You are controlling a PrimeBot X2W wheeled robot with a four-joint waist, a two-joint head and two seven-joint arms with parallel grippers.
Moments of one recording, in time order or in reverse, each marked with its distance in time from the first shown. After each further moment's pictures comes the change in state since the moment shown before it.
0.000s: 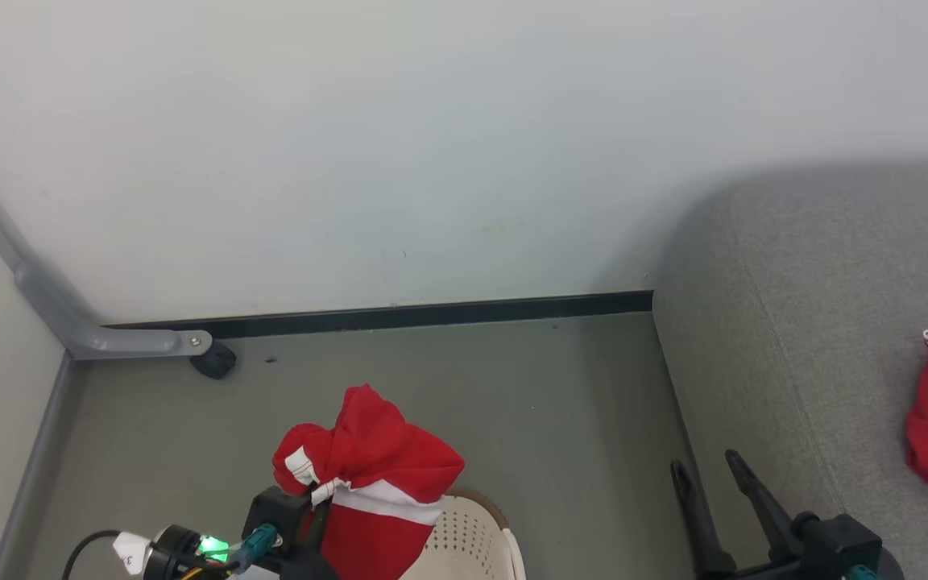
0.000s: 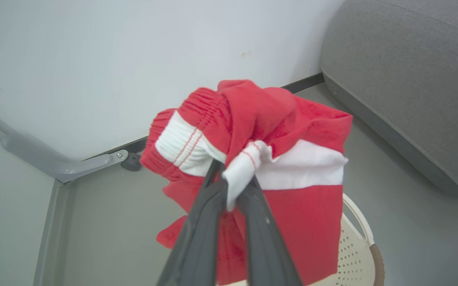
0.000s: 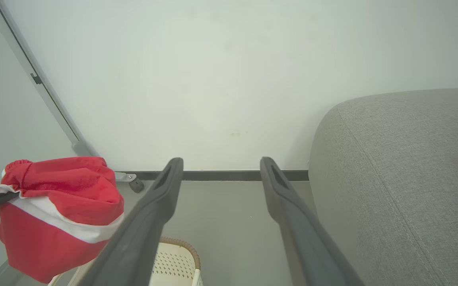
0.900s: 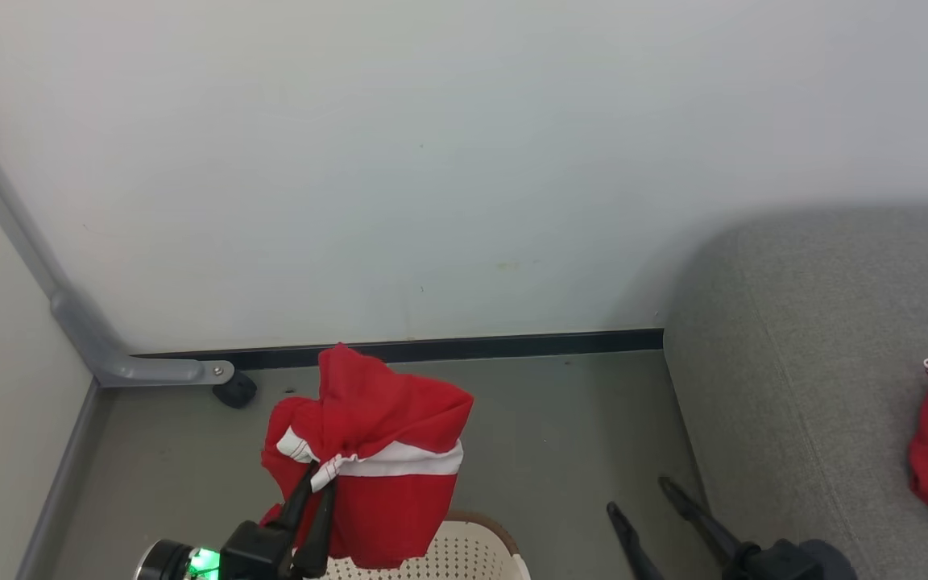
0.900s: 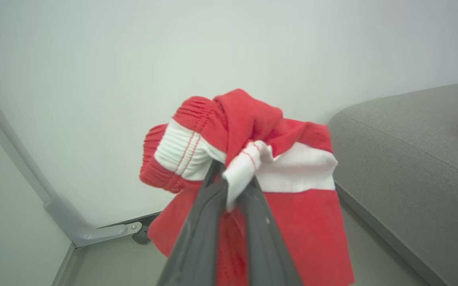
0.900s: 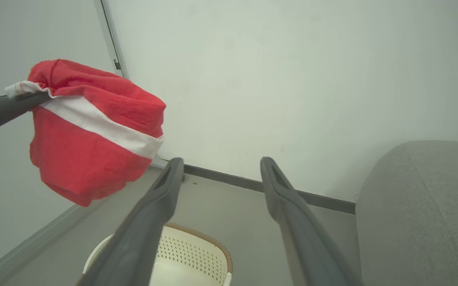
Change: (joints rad) left arm 0.300 0.011 0.062 -0.616 -0.033 0.070 0.000; right arm 0.025 -0.088 0.213 -0.087 0.001 0.000 0.000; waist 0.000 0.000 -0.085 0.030
